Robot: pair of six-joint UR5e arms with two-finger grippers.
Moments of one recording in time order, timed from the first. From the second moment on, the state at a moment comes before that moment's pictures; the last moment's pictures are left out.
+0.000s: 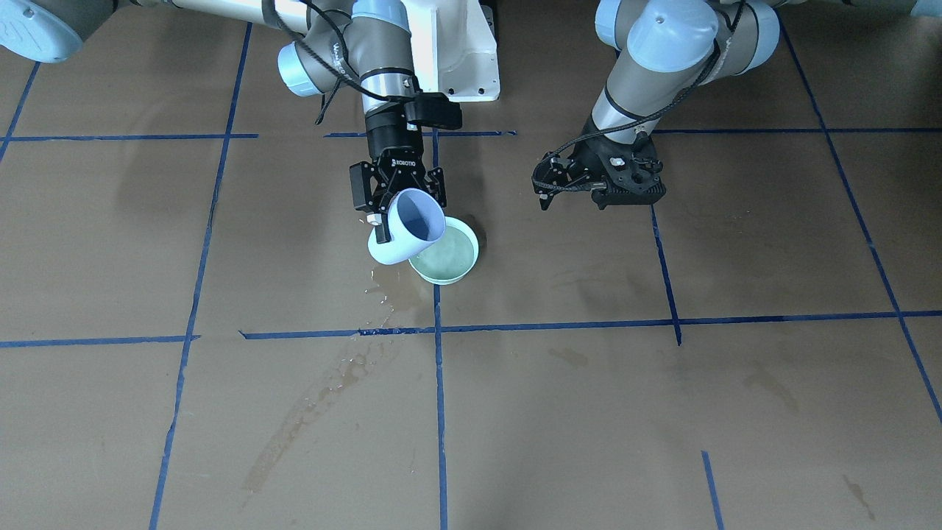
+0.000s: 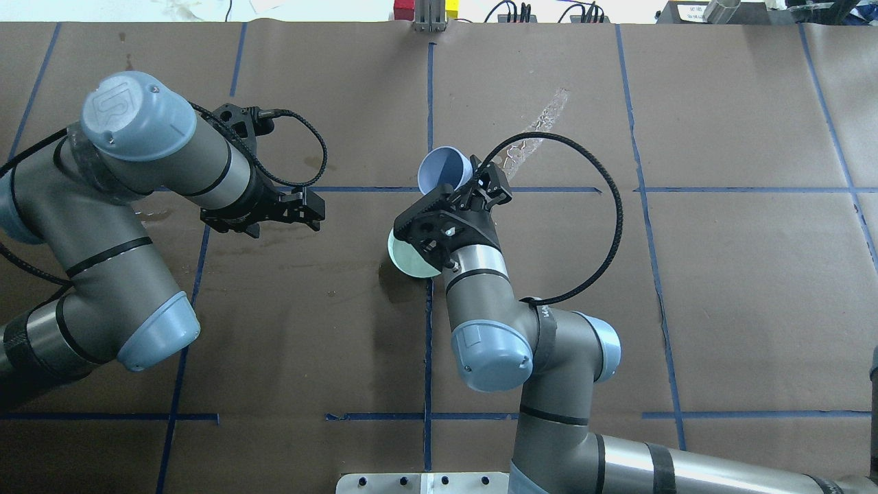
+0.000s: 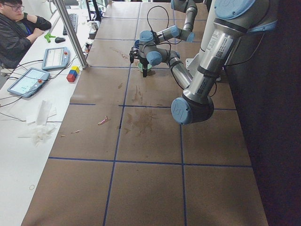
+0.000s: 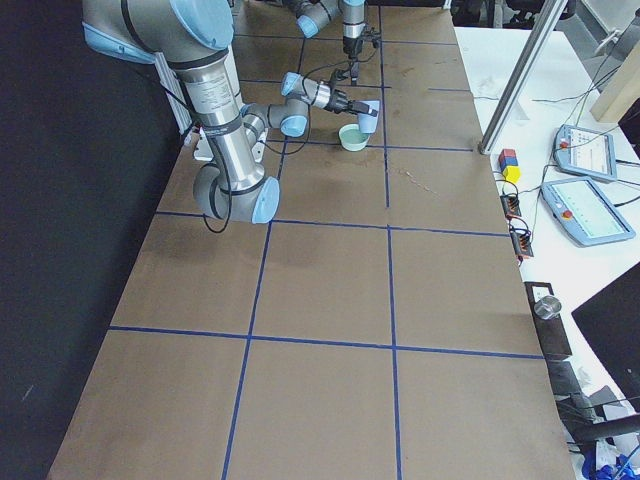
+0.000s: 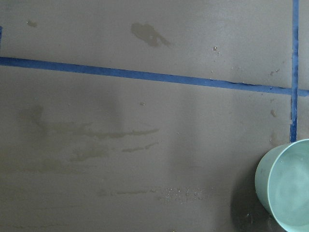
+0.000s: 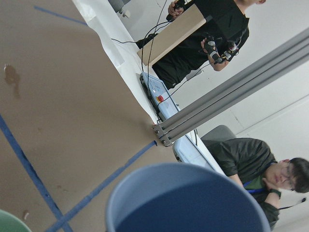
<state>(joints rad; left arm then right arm) -0.70 -2.04 -1.87 -1.66 -2.04 -1.20 0.30 -0.97 1.65 -1.03 0.73 0.51</state>
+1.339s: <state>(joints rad) -0.70 -2.04 -1.87 -1.66 -2.03 -1.21 0.47 -1.48 1.92 -0.92 0.93 0.95</state>
